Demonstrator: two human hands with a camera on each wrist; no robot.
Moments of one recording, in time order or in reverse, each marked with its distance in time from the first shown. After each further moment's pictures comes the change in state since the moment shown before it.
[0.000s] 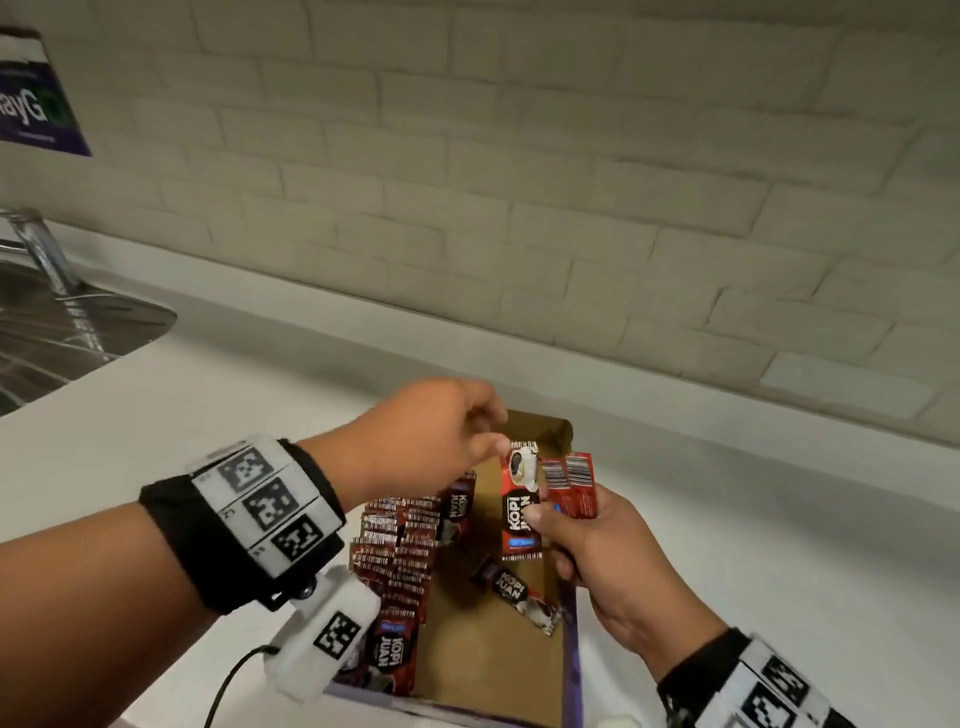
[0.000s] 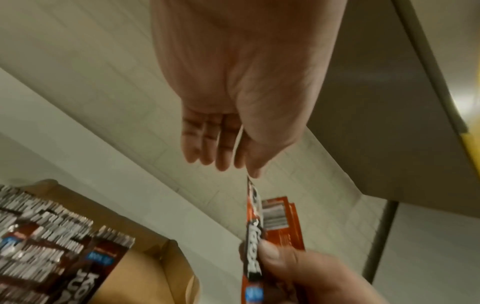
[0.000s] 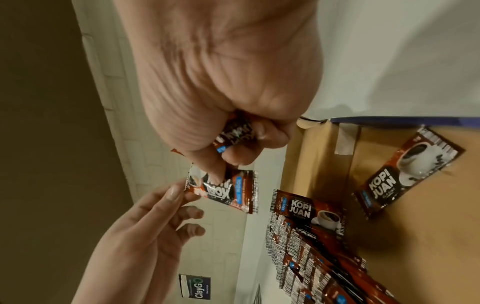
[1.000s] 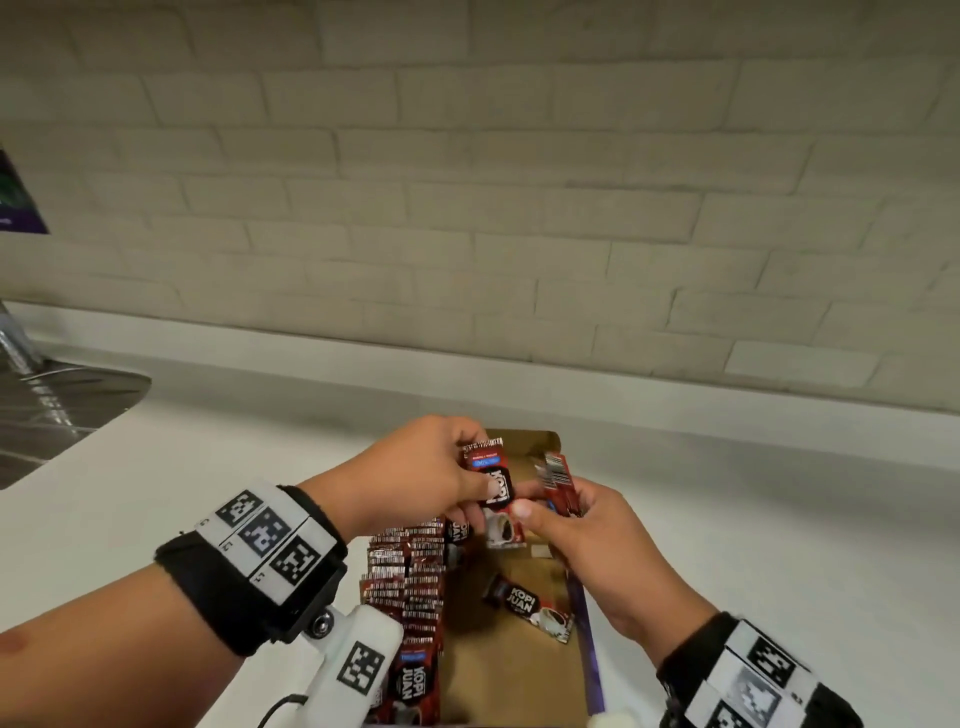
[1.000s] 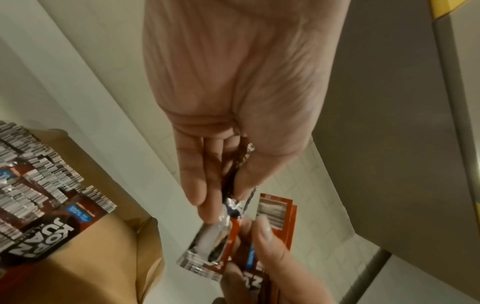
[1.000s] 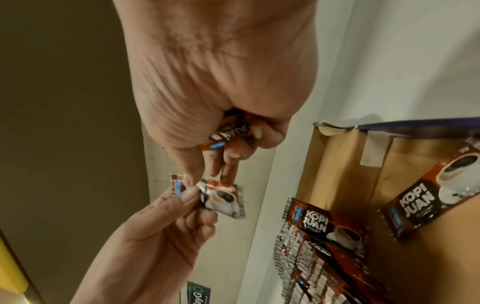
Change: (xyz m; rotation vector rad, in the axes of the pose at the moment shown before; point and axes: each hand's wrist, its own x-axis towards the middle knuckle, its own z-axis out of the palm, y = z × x) left_hand -0.008 0.002 0.000 -0.523 -0.246 -0.145; right_hand -0.007 -0.008 0.017 -0.111 0.066 -0.167
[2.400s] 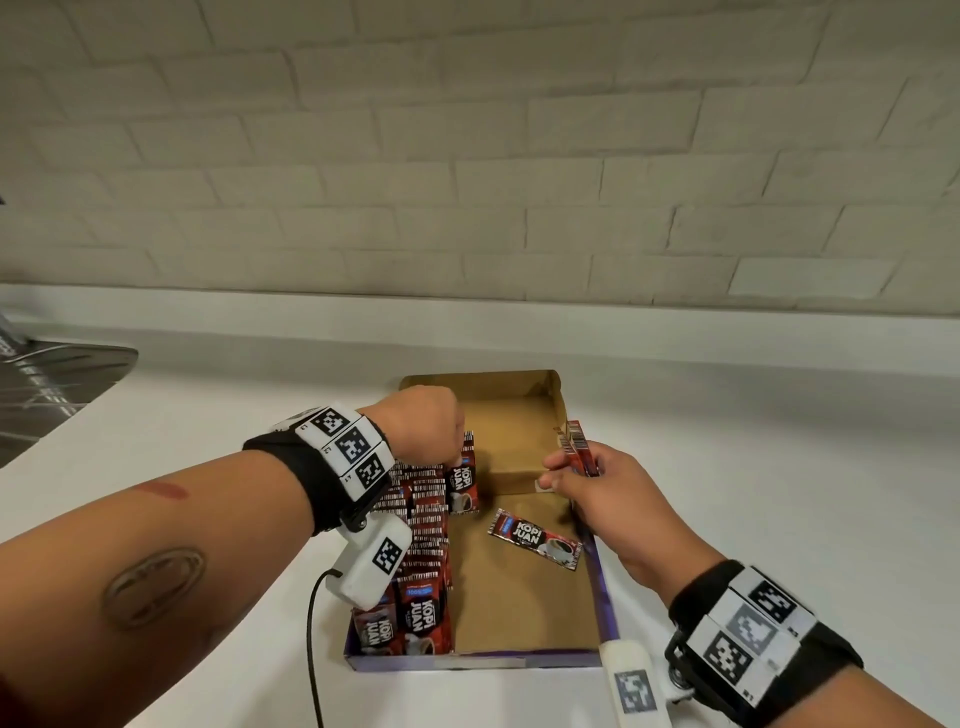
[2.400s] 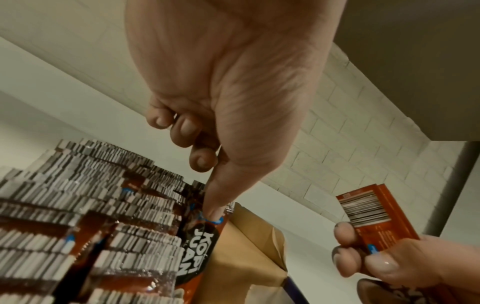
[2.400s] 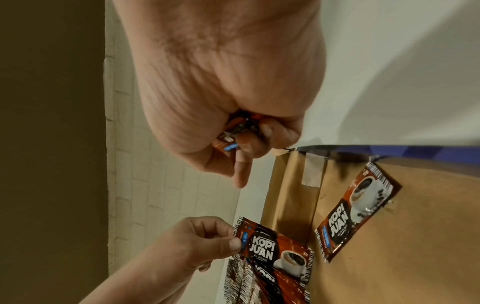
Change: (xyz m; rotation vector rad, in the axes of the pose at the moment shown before) left_hand 0.061 -0.052 0.010 0.891 -0.139 -0.159; right_hand 0.002 0.048 -0.013 -0.078 0.122 0.183
